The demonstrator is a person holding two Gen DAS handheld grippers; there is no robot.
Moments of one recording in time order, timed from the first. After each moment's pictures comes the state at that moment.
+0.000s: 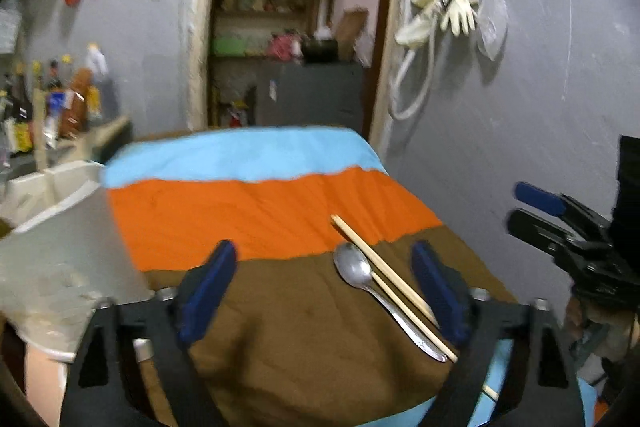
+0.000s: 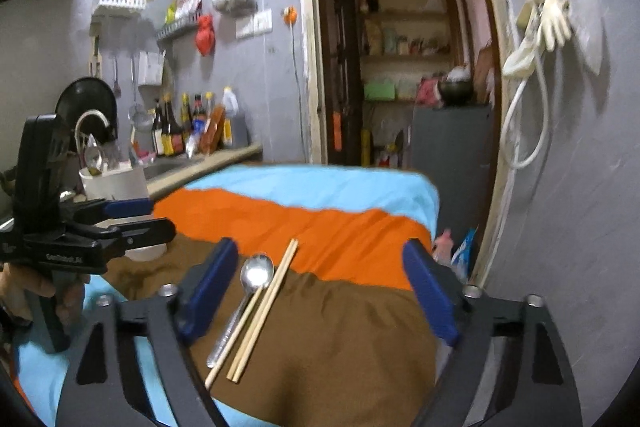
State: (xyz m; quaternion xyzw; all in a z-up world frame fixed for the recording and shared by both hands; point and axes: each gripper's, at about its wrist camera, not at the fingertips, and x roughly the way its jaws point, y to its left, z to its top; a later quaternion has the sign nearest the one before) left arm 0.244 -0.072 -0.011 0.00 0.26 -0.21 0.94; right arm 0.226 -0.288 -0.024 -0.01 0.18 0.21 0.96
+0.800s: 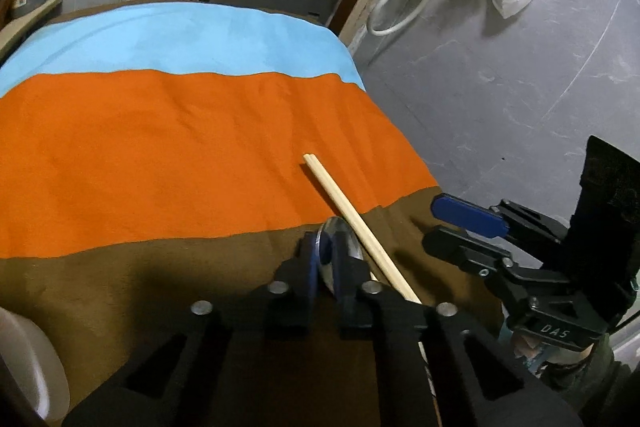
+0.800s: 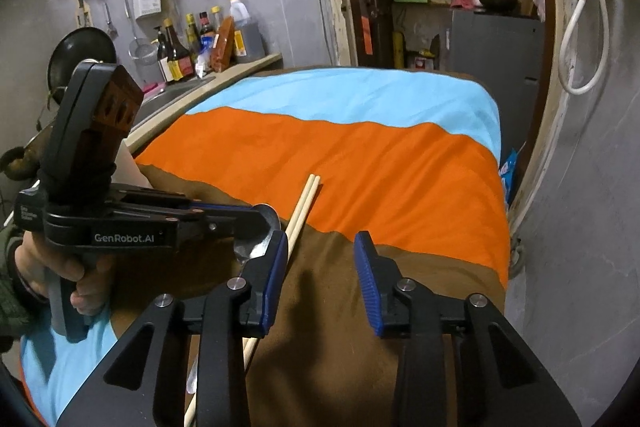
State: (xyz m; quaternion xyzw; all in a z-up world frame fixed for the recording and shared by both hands) left arm 0.340 -0.068 -0.052 -0.09 0.44 -0.30 0.84; right arm 0.305 -0.253 -0.056 -0.02 0.35 0.25 0.90
